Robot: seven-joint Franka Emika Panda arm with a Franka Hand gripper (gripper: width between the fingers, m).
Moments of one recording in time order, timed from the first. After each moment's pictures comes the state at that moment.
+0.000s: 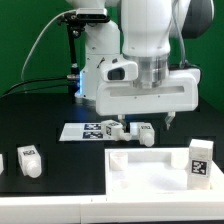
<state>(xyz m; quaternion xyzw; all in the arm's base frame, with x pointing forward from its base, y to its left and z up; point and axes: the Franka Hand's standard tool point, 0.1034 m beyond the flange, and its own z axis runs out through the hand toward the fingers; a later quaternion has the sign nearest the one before) 0.424 0.066 0.027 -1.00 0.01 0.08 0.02</state>
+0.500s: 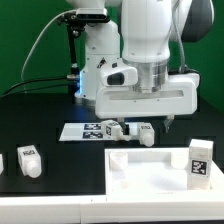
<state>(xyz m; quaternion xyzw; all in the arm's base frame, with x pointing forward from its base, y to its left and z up) 0.425 0.071 0.028 -1.00 0.02 0.08 0.02</state>
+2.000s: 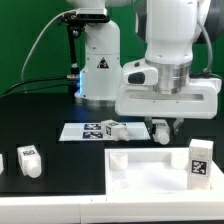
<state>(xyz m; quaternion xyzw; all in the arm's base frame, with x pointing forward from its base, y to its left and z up) 0.437 0.118 0.036 -0.99 0.11 0.09 0.00</state>
